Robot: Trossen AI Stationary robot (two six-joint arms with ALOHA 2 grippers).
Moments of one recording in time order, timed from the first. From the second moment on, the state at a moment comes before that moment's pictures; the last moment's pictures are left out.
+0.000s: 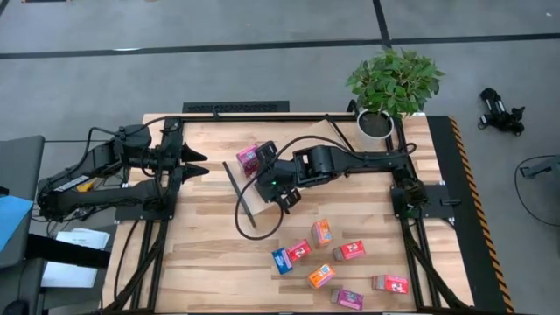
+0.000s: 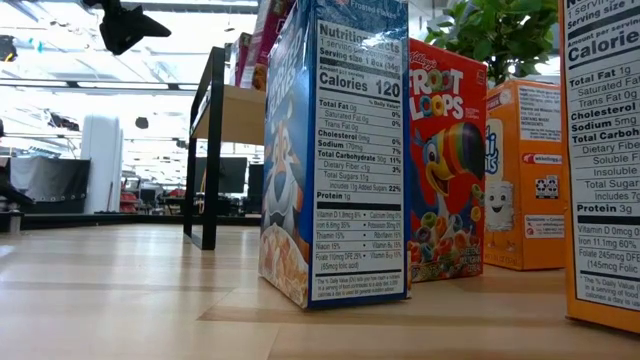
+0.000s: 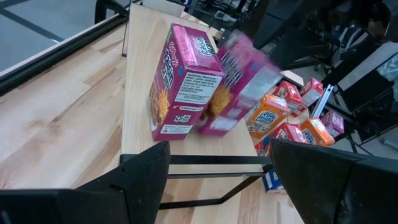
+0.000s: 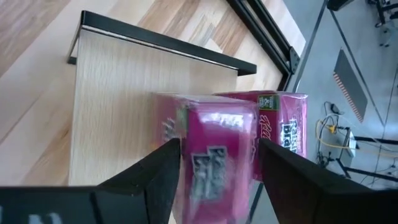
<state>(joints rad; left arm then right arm) 0.35 0.54 0.85 -0.64 0.19 -0.36 0.13 2.08 2.34 -1.16 0.39 -0.67</state>
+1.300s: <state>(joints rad) 0.35 0.54 0.85 -0.67 0.20 -0.36 0.53 2.00 2.32 -1.57 0.35 0.22</state>
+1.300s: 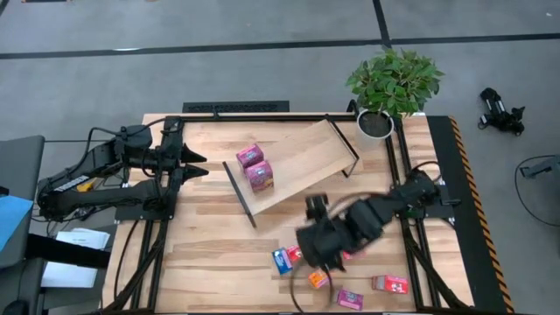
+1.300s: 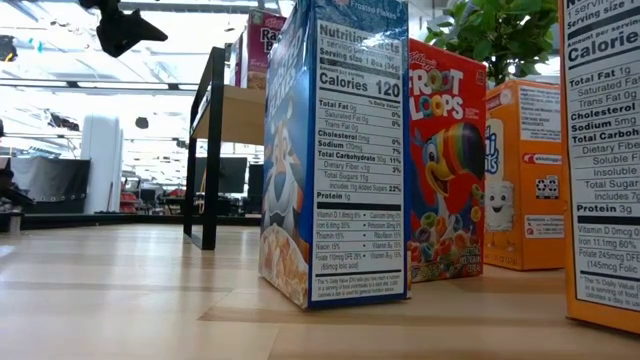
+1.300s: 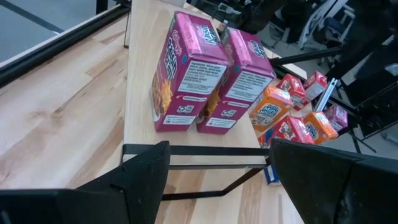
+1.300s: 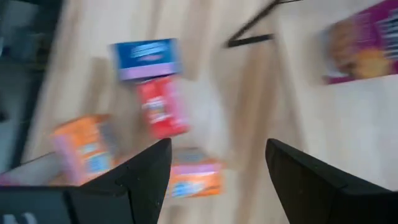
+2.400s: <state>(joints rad) 0.35 0.54 0.85 -0.68 0.17 -0.35 0.91 2.02 2.05 -1.44 0.23 1.16</state>
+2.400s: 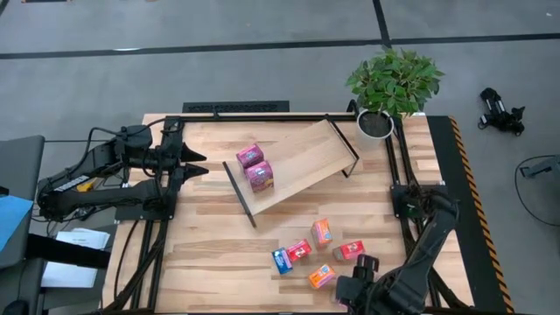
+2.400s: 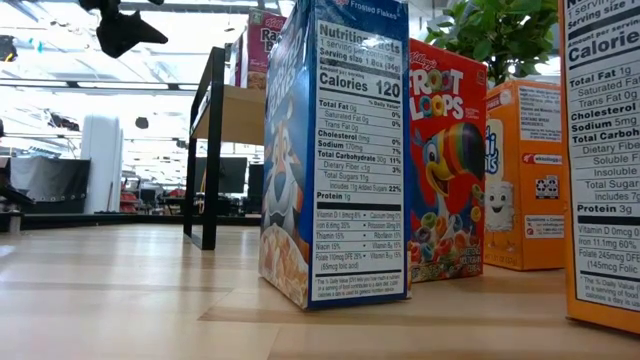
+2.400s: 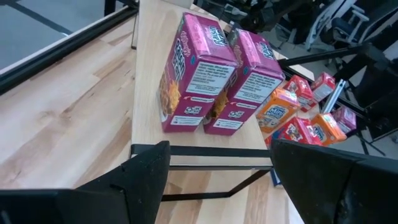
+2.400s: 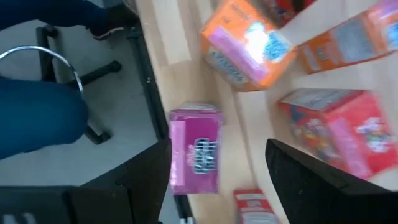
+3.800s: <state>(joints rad) 0.35 0.54 0.85 -0.69 0.14 -0.34 0.94 2.02 1.87 -1.27 0.19 1.20</state>
